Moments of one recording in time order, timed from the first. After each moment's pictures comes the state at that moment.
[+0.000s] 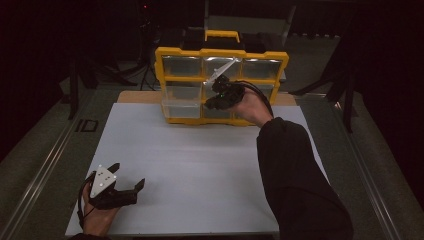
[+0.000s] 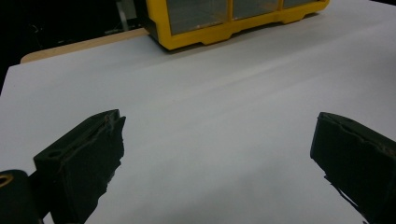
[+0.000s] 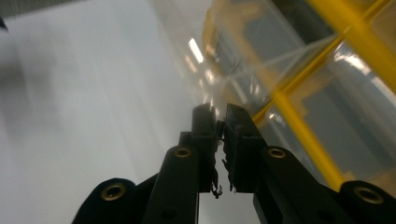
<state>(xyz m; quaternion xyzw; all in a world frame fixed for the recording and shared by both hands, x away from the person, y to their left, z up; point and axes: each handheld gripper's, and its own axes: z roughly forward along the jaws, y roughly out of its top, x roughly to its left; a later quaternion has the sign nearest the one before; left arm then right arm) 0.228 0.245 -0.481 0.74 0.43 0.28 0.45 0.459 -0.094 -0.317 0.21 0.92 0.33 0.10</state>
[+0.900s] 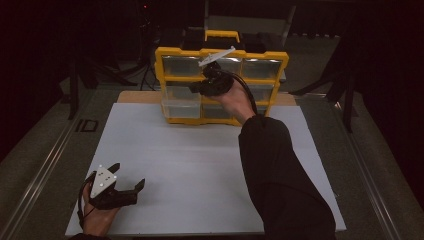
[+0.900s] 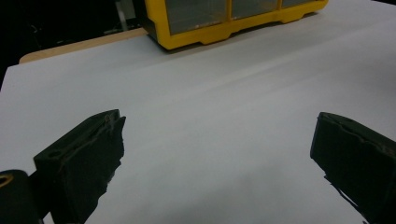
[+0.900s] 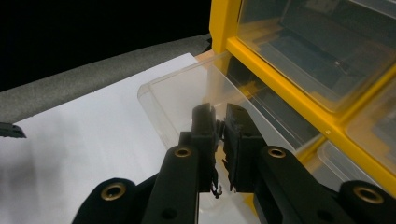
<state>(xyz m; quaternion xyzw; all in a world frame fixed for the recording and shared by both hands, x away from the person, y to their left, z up) 0.228 0.245 -0.481 0.74 0.43 0.28 0.45 0.471 -0.064 -0.303 0.25 0.86 0.44 0.11</state>
